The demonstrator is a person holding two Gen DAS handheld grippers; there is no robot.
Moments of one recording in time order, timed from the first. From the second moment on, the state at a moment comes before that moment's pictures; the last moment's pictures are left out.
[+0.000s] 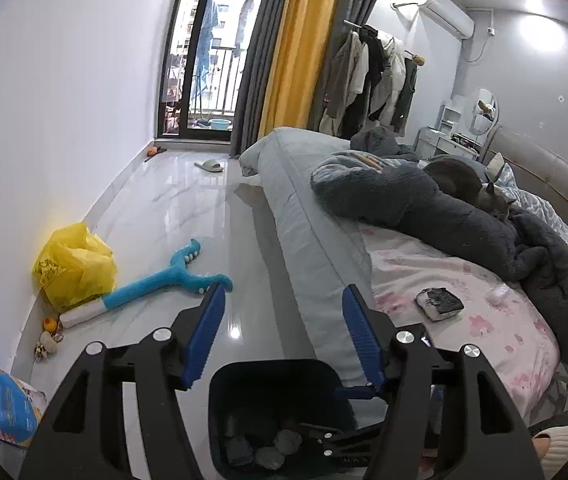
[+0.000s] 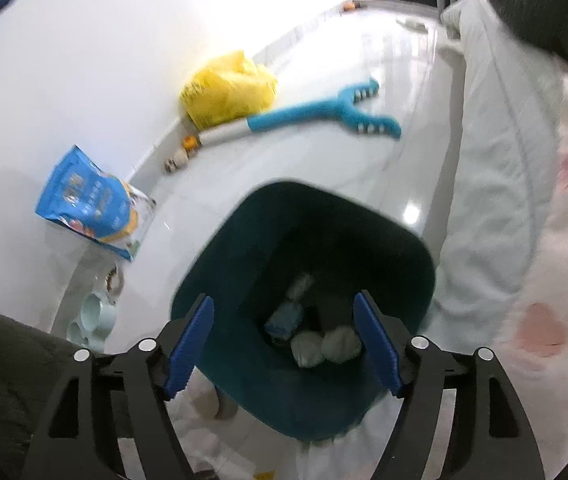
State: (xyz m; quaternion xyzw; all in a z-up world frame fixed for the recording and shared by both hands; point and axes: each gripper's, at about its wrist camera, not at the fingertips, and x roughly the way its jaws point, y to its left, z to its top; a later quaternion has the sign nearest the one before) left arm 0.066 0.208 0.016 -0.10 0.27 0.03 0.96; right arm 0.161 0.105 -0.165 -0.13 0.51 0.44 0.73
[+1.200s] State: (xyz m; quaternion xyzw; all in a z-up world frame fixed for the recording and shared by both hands) left arm 0.168 0.073 -0.006 -0.09 0.31 -0.03 0.95; right arm 0.267 -0.099 -0.045 -0.10 0.35 0.32 0.87
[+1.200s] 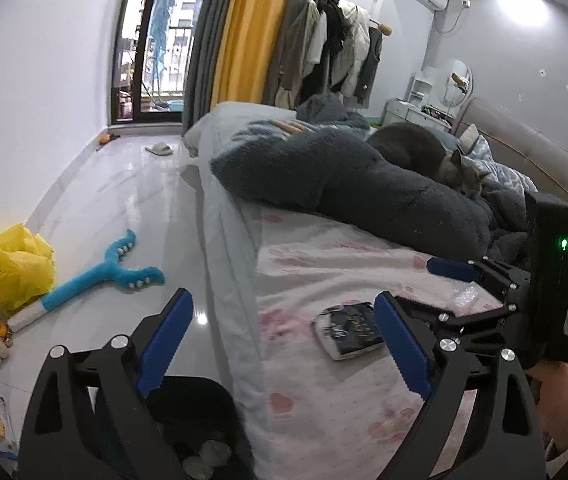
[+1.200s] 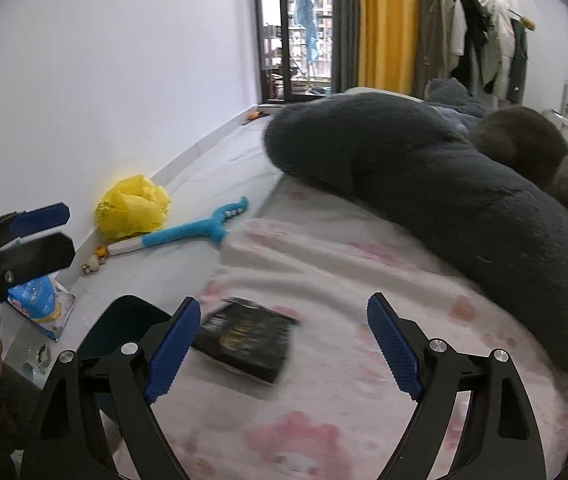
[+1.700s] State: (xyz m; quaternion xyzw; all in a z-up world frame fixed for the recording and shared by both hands) left arm 0.218 0.006 -0.055 -0.05 0.38 -0.06 0.92; right arm 0.310 -0.175 -0.051 -0.09 0.37 0.25 0.89
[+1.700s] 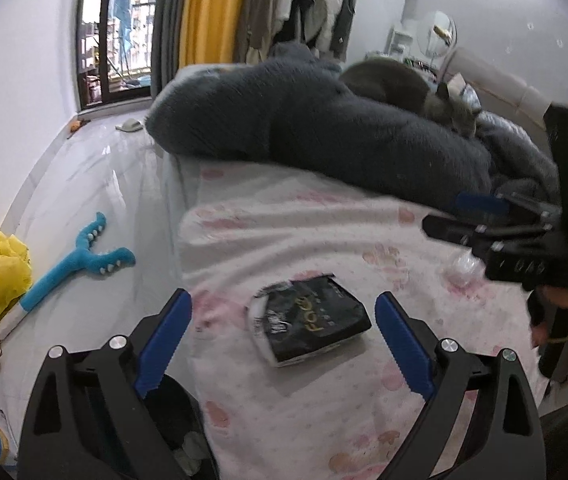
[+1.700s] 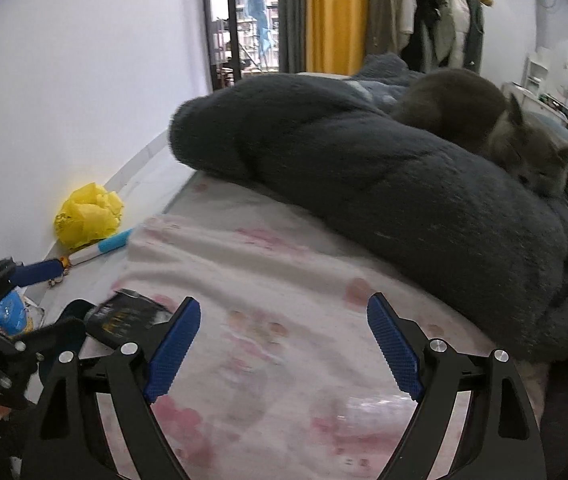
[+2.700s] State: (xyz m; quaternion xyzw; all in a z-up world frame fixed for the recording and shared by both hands) left arm 0.256 -0.037 -0.098 -0.05 0.41 0.00 0.91; right arm 0.306 -0.250 -0.101 -0.10 0.43 0.24 0.86
